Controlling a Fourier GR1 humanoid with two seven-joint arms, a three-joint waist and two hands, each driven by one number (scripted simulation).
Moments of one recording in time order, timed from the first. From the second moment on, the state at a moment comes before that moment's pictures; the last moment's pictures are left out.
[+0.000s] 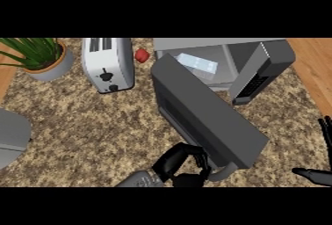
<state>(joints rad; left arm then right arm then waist) -0.44 0.03 -0.96 -1.00 0.22 0.23 -0.28 -0.06 -0.48 -0.19 -0.85 -0.27 0.33 -0.90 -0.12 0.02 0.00</state>
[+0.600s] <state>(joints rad) -0.66 0.02 -0.99 -0.98 0.38 0.39 -0.27 -0.09 -0.50 -0.12 -0.99 -0.30 0.36 -0.82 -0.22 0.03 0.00</state>
